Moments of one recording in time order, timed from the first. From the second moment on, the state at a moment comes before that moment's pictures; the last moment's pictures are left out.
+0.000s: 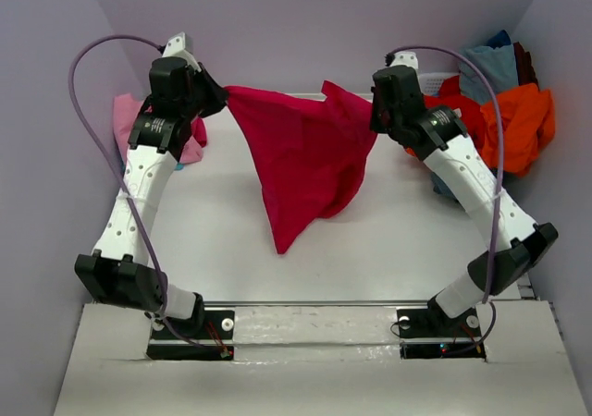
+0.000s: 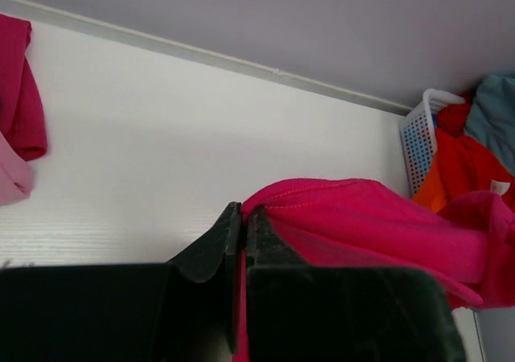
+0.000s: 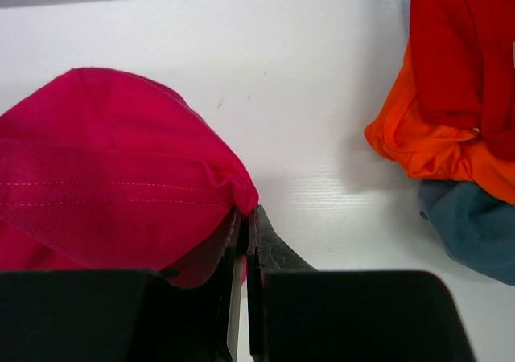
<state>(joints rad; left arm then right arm) -0.18 1.44 1.62 -0.51 0.05 -0.50 0.54 1.60 1.85 -0.86 0.53 0.36</state>
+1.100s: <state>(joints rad) -0.18 0.98 1.72 -0.45 0.21 -0.39 0.54 1.05 1.72 -0.62 0.18 0.21</state>
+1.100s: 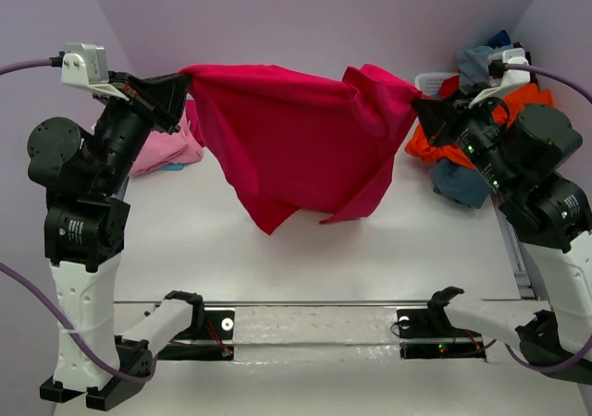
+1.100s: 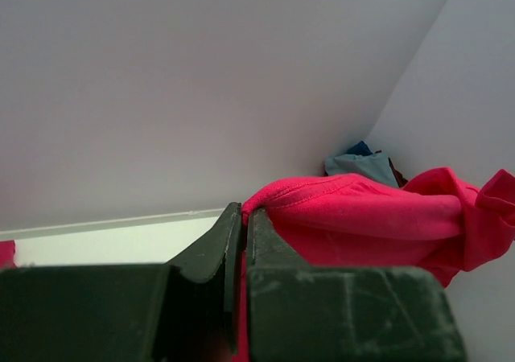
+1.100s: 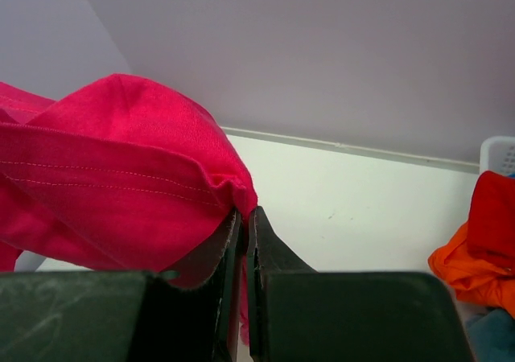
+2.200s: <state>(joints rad) -0.19 0.82 1.81 -0.44 0.29 -0.34 0.54 0.80 1.73 -0.54 -0.07 0.18</state>
